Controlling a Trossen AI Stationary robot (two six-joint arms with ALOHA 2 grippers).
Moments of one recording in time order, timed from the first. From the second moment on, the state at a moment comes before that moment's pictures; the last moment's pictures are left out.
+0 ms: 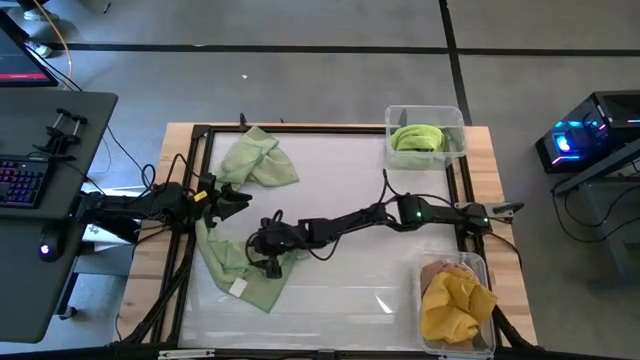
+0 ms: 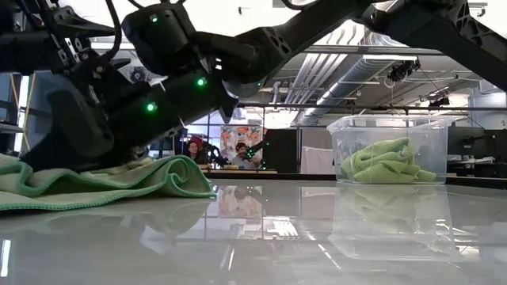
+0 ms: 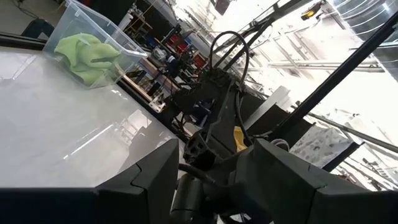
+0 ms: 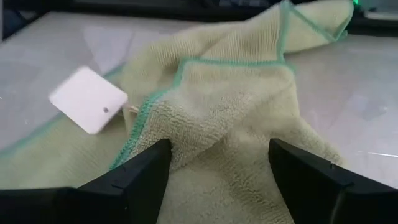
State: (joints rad) left arm -0.04 0.03 0.01 0.13 -0.11 -0.73; right arm 0.13 2.62 2.02 0.12 -0.08 -0.03
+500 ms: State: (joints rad) left arm -0.04 0.03 0.01 0.13 -0.12 -0.73; right arm 0.12 2.60 2.02 -0.25 0.06 0.04
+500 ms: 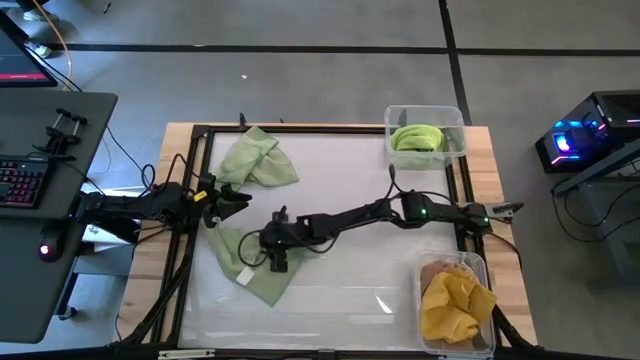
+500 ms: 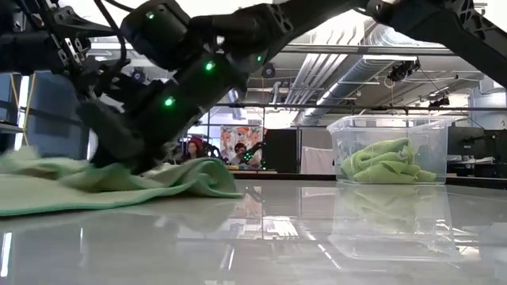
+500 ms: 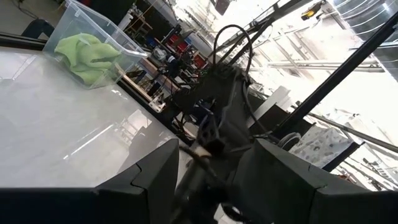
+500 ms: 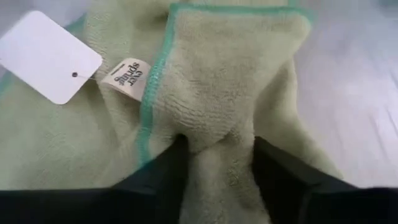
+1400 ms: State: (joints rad) left arm -0.04 0.03 0.01 0.14 -0.40 -0.70; right arm 0.14 2.09 2.01 -1.31 0.25 0.56
